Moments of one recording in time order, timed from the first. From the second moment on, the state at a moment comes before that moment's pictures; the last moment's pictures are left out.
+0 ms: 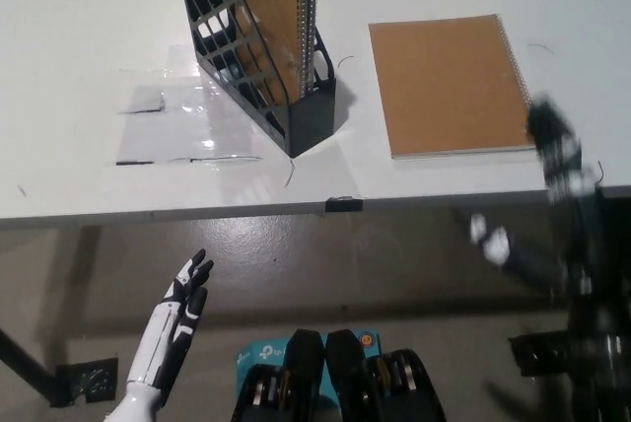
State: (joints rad) left_arm 0.02 0.11 -0.07 -0.02 0.18 -0.10 -0.03; right_arm -0.28 -0.08 0.06 -0.26 -0.07 -0.16 0.01
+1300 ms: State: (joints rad) left_arm 0.05 0.11 -0.08 -0.02 0.16 -0.12 -0.03; right_arm -1.00 0.06 0.04 0.57 -0.06 -0.03 -0.02
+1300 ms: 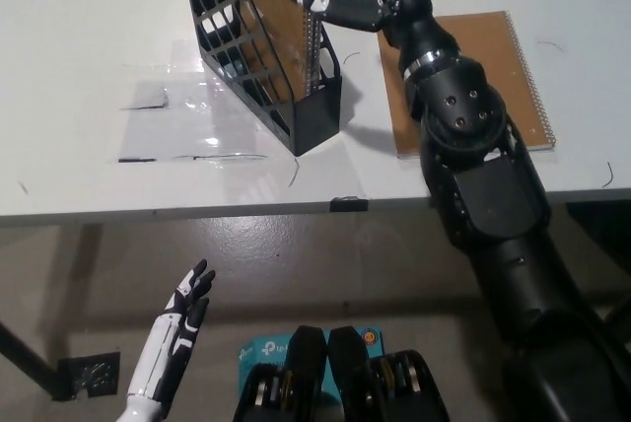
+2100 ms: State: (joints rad) left_arm 0.05 0.11 -0.08 -0.04 0.16 -0.12 -0.03; right_arm -1.07 0.08 0.01 0.75 -0.06 -0.03 -0.04
